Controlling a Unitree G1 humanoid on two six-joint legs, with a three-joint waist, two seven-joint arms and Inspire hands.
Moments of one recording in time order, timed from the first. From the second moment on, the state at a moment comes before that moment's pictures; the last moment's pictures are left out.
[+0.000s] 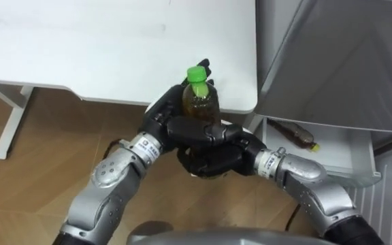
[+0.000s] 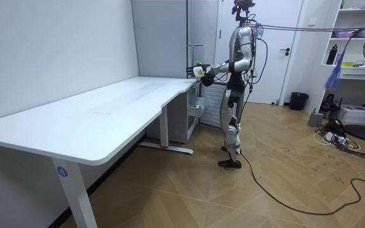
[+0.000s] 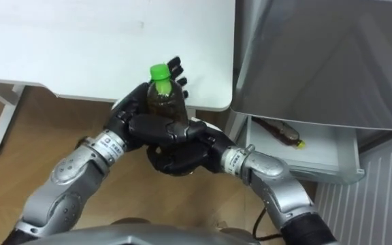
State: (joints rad) left arm 0.17 0.25 -0.29 -0.16 -0.47 0.10 -0.25; right arm 0.08 -0.28 0.39 0.26 0.34 0.12 0.67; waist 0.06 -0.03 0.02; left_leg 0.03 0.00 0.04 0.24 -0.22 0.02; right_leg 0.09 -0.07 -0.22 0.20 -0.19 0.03
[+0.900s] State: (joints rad) left arm 0.10 0.24 0.09 -0.44 -0.42 -0.10 -0.01; right arm 0.16 -0.33 0.28 0.24 0.26 0.12 0.75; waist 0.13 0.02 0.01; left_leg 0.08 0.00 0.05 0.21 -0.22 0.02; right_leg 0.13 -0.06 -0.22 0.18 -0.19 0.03
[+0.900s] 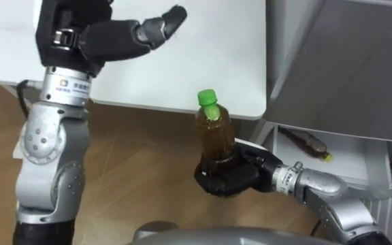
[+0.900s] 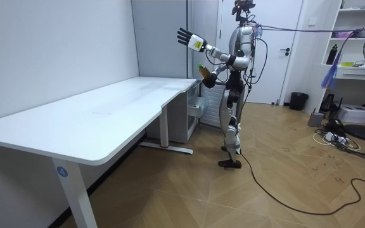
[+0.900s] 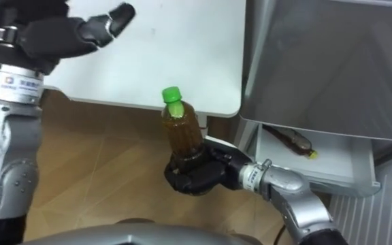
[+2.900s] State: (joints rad) left arm 0.19 0.27 -0.07 1.09 -0.35 0.13 -0.05; right arm 0.17 -0.35 0.31 0.24 0.27 0.29 0.64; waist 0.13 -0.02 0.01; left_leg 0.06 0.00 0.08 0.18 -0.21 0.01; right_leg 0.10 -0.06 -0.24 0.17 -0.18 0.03
